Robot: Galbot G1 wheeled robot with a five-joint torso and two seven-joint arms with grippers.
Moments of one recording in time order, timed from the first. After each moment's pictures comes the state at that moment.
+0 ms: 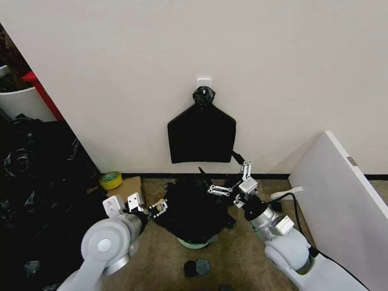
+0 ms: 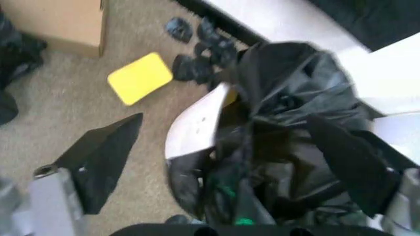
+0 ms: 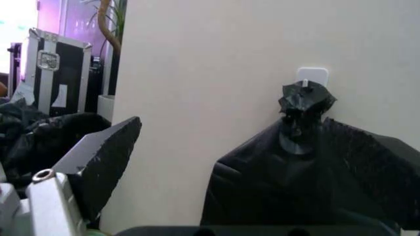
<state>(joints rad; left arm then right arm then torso) 1.27 -1.15 -0.36 -2.30 -1.47 0.65 -1.01 -1.19 0.91 0.07 2.05 0.26 0.41 0.03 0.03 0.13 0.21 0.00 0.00</state>
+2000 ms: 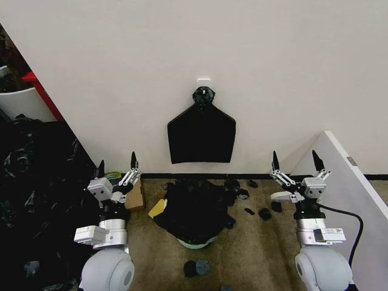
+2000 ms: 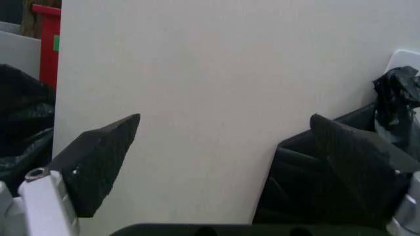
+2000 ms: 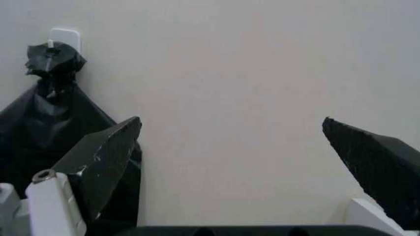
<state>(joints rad) 1.50 -1.34 -0.41 -2.20 -0.31 -0.22 -0.32 -1.51 1.36 0.62 2.15 0.06 0.28 0.09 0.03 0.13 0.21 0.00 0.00</state>
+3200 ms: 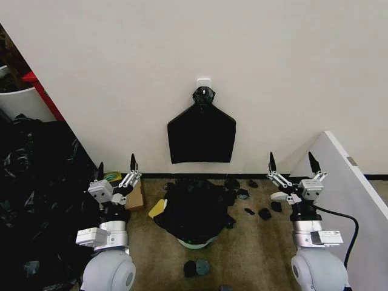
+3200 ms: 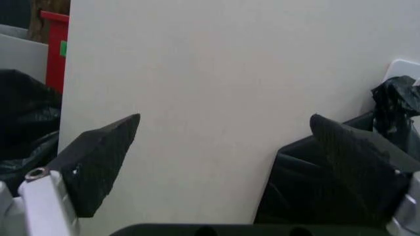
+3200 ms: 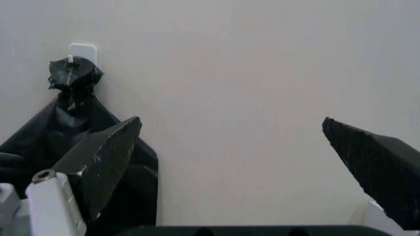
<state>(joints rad) 1.52 -1.36 -0.41 -2.23 -0.30 -0.21 -0.32 -1.52 1.39 0.60 2.16 0.06 0.30 0.06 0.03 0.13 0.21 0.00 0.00</state>
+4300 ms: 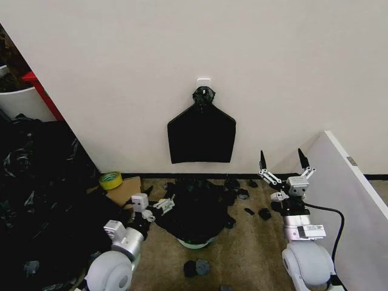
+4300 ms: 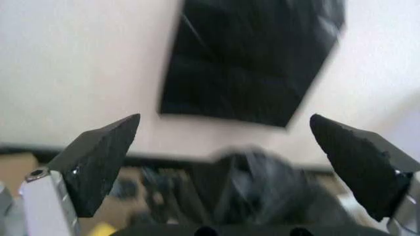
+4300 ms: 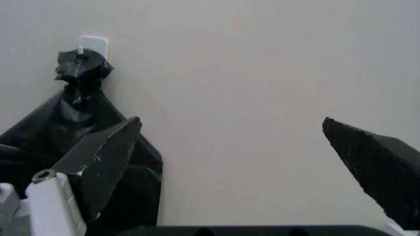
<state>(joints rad) 1.42 -1.05 -0.27 -2.09 -0.69 -0.04 -0.17 -1.44 1.34 0.54 2.08 0.00 0.34 0.11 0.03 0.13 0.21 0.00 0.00</state>
